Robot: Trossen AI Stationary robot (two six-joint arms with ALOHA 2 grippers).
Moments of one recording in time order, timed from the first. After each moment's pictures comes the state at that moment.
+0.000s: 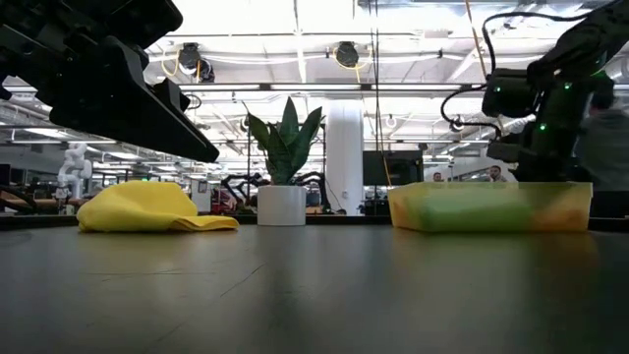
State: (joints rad) left arm -0.57 1.62 0.63 0.37 -0.45 -0.28; right arm -0.70 0.97 0.39 -0.65 -0.04 0.51
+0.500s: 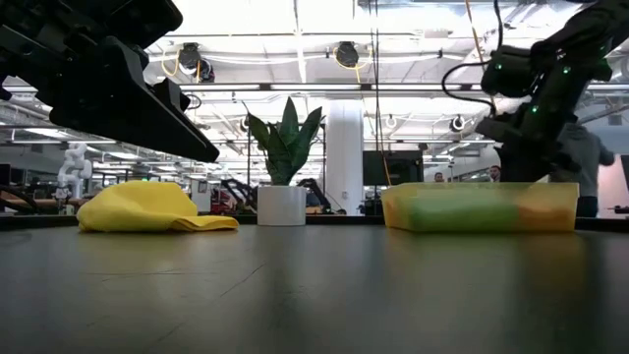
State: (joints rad) left arm -0.57 1.62 0.63 0.37 -0.45 -0.28; right arm -0.70 0.91 0.44 -0.61 -0.03 0.52
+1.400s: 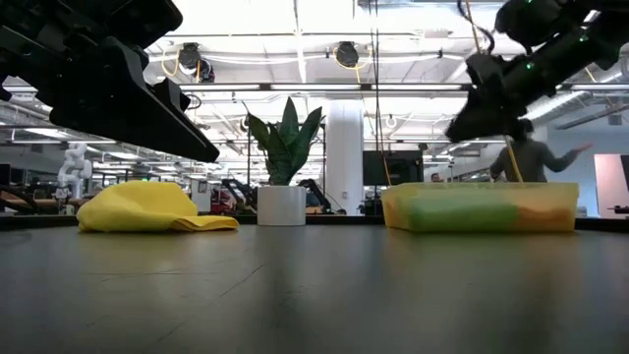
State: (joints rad) left arm -0.57 1.62 0.63 0.37 -0.45 -0.28; right arm -0.41 0.72 0.42 -0.27 0.11 0.48
